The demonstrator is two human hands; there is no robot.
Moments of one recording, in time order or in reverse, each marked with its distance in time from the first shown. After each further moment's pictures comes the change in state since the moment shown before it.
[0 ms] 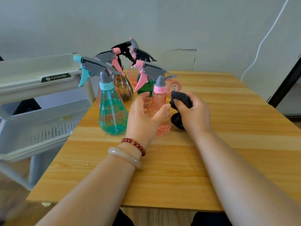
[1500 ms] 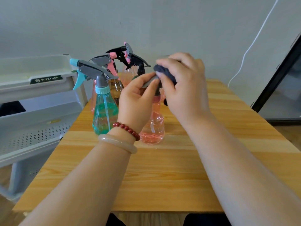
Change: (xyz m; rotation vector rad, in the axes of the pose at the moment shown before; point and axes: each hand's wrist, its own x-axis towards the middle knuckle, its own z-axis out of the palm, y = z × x) left_hand 0.022 0.050 -0.019 -0.377 0.030 0.180; right_hand 0.014 -0.093 0.005 -0.544 0.161 -0.744
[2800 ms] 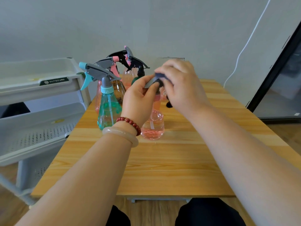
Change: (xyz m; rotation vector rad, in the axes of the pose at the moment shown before) left_hand -0.003 0.010 -0.002 0.172 -0.072 0.014; right_hand 0.004 0.008 -0.015 0.006 -0.216 -0.084
